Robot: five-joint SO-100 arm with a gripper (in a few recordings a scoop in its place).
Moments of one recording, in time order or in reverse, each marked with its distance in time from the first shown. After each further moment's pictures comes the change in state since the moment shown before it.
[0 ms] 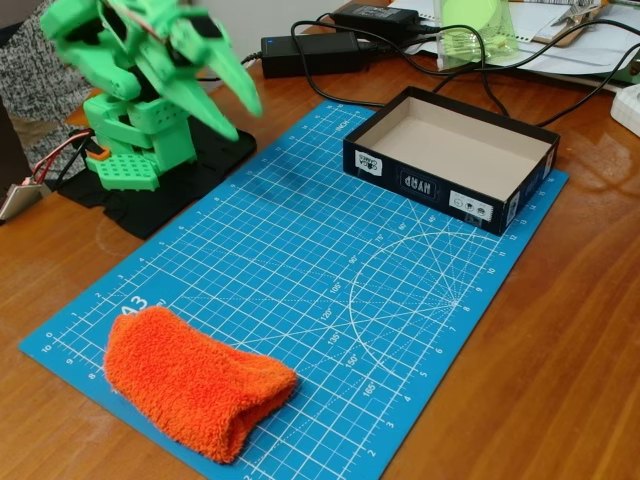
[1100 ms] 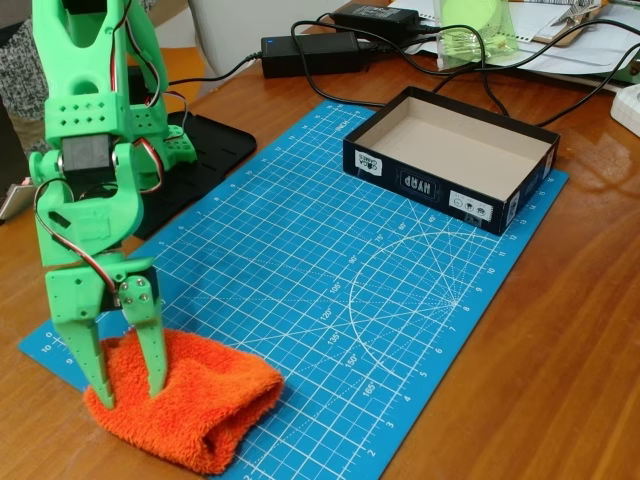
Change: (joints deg) arm 35.9 -97.9 -25.8 -55.7 -57.4
